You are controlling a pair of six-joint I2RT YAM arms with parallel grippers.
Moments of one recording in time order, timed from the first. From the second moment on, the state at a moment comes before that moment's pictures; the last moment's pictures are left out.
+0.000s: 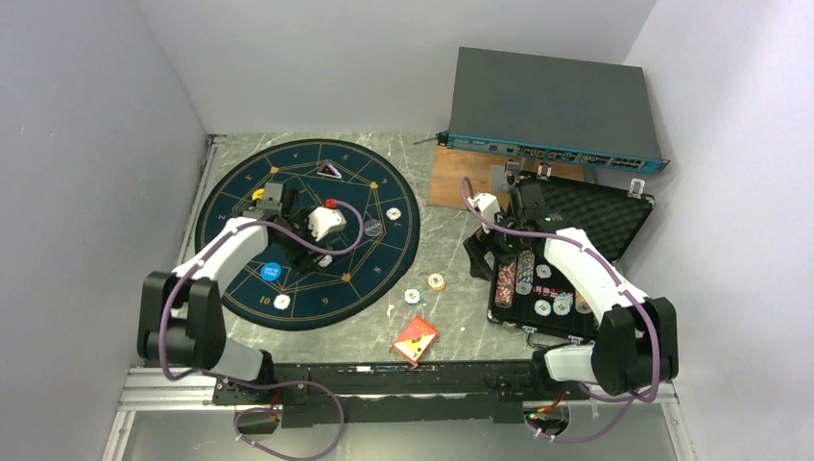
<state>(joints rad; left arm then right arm) -0.15 1.40 0.93 -0.69 0.31 0.84 0.23 1.30 0.92 -0.71 -0.43 -0.44</state>
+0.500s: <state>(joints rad) -0.28 1.69 1.00 -0.54 0.26 0.73 0.23 1.31 0.92 -0.71 -0.43 -0.44</state>
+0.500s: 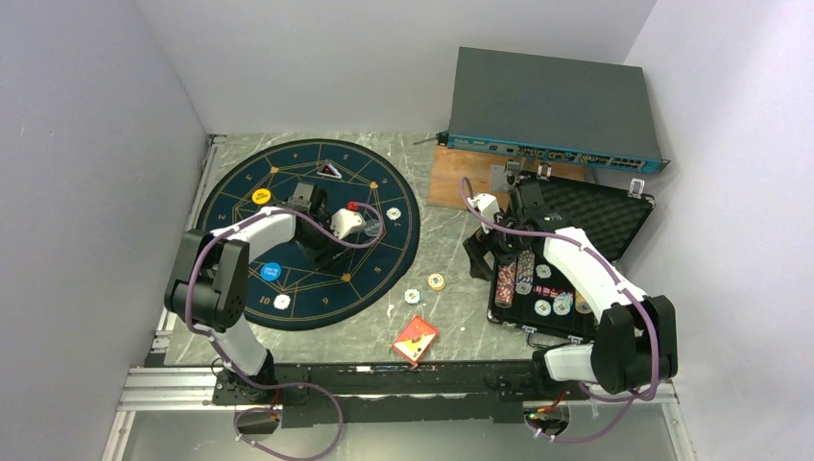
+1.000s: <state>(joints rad) -0.26 1.71 1.04 -0.57 0.25 0.75 0.23 1.31 0.92 -0.71 -0.43 -0.44</state>
